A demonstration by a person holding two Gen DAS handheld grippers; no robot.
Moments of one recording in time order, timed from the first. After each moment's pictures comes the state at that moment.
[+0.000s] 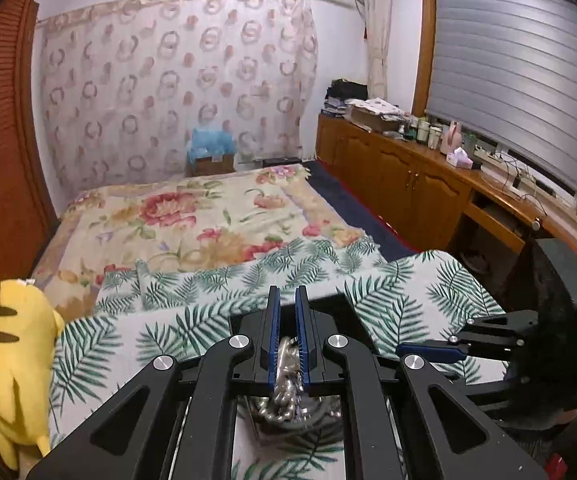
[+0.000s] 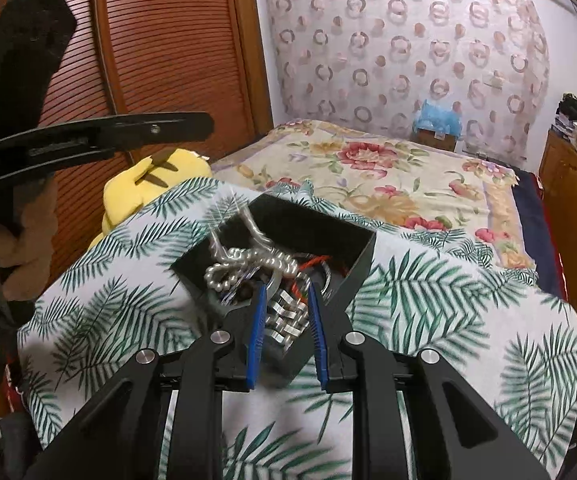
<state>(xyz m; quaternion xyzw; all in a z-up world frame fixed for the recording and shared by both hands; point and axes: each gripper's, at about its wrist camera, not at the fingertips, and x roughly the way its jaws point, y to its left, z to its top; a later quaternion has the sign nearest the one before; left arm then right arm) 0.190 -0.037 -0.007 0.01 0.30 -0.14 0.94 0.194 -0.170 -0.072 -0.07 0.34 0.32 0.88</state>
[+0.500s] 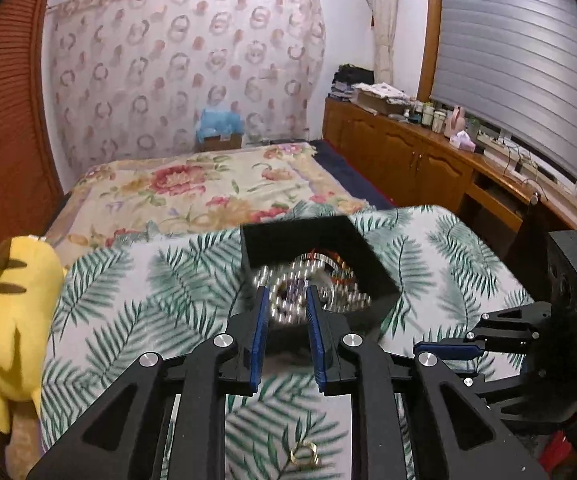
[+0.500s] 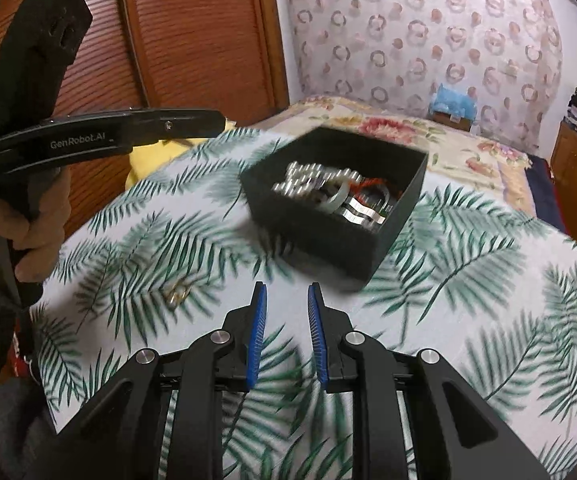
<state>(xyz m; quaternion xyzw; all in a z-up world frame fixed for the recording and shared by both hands) 0.124 -0.021 -0.048 0.01 0.33 -0.12 0.94 0.125 -0.155 -0.110 -0.08 0.37 0.34 0.86</state>
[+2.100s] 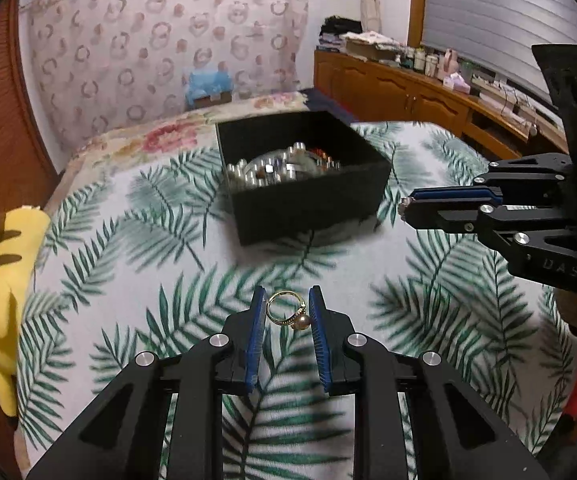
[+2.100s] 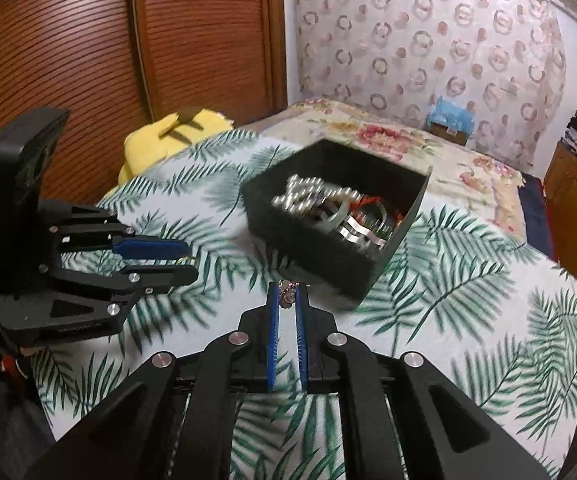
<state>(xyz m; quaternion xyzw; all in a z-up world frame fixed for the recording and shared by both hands) 0.093 -0.038 -0.106 0.05 0.39 -0.13 0.91 0.131 -0.144 -0.092 -0.12 0.35 0.32 0.87</state>
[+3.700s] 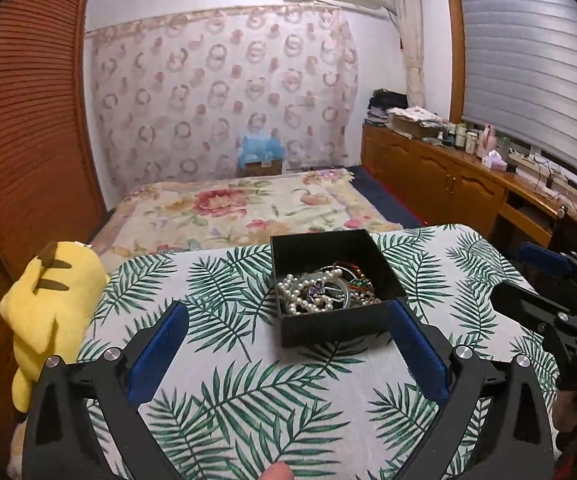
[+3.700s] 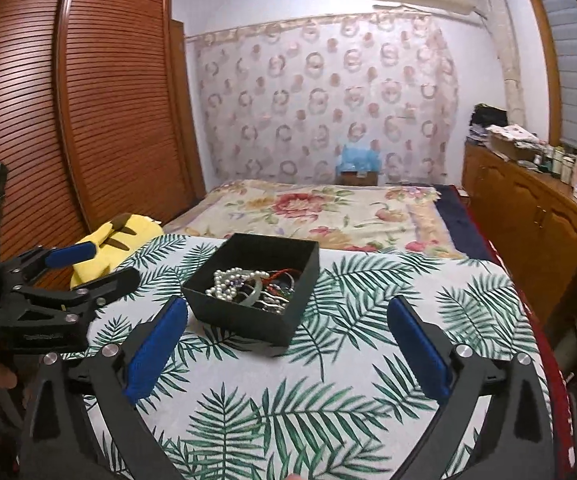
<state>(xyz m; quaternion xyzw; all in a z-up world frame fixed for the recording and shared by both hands) 0.081 -0.035 -0.034 0.01 0.27 -0.04 0.96 0.094 -0.199 -0.047 0.00 0.24 0.18 0.95</state>
